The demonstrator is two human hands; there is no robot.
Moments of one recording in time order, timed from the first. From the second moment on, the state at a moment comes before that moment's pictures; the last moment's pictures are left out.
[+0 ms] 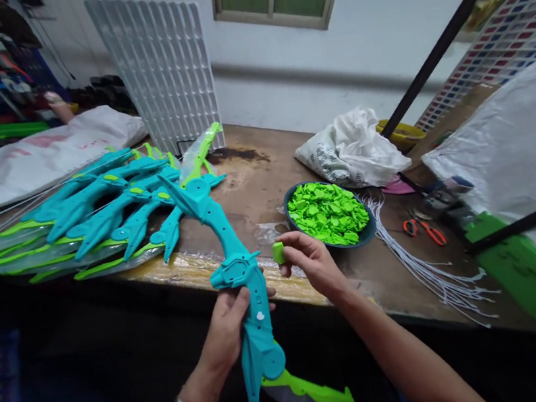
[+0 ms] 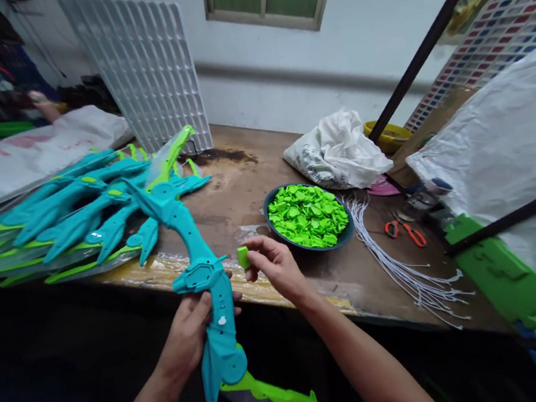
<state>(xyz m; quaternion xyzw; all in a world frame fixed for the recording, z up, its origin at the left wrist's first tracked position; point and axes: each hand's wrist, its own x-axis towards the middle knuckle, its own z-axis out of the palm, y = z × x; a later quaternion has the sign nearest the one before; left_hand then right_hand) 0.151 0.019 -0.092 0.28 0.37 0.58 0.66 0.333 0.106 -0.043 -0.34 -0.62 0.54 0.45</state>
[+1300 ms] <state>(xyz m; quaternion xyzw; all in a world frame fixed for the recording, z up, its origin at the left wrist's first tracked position) 0.177 0.008 -0.093 0.35 0.39 0.60 0.61 0.332 0.070 -0.021 -0.24 -0.91 0.16 0.32</state>
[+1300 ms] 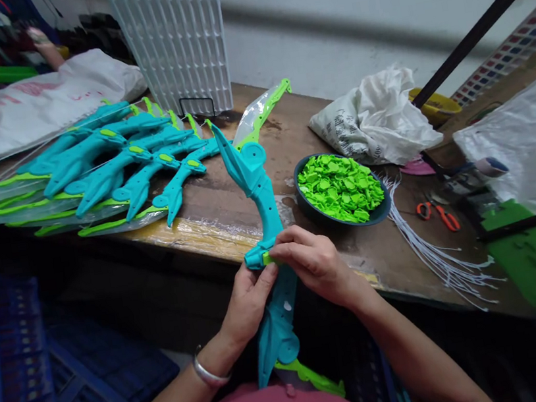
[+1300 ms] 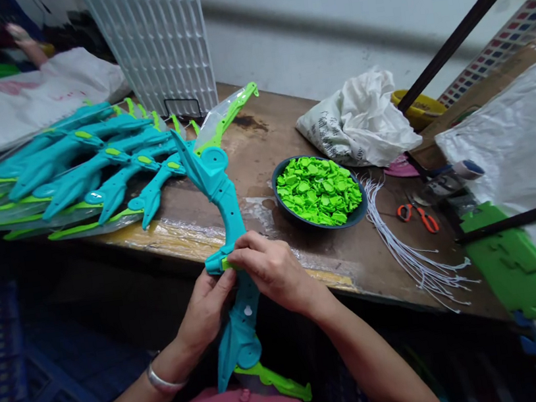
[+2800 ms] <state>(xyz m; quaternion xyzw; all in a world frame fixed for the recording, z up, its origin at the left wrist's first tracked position) 0.163 0.002 -0.084 0.42 0.42 0.56 0.58 0.342 0.053 -0.025 -0.37 -0.76 0.39 0.36</state>
